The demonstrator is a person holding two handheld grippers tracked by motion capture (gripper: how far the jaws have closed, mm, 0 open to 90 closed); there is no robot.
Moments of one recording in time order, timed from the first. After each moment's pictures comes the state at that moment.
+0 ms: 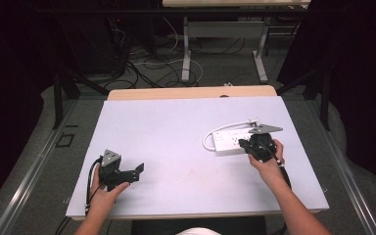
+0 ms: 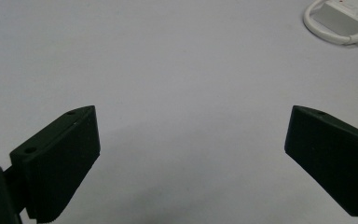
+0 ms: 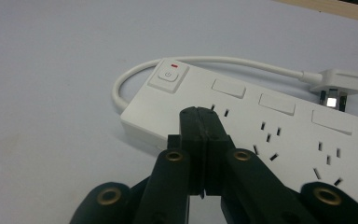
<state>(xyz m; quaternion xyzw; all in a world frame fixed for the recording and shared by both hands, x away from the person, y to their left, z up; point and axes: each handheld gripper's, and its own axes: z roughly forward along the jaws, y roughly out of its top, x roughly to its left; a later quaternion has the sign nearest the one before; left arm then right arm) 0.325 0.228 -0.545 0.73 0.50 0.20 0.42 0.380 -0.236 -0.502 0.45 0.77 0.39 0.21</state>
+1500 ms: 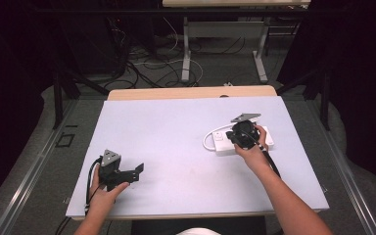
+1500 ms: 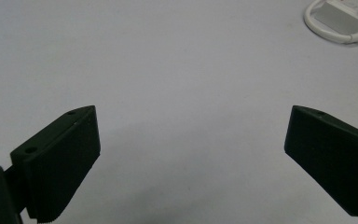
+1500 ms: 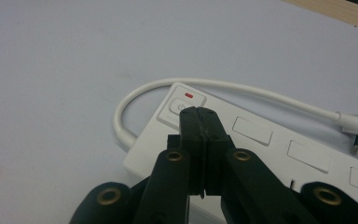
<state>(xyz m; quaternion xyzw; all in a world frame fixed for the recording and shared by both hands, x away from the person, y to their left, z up) 0.326 0.229 -0.545 0.73 0.50 0.20 0.42 0.422 -0.197 -0.497 0.44 0.80 0.35 0.20</state>
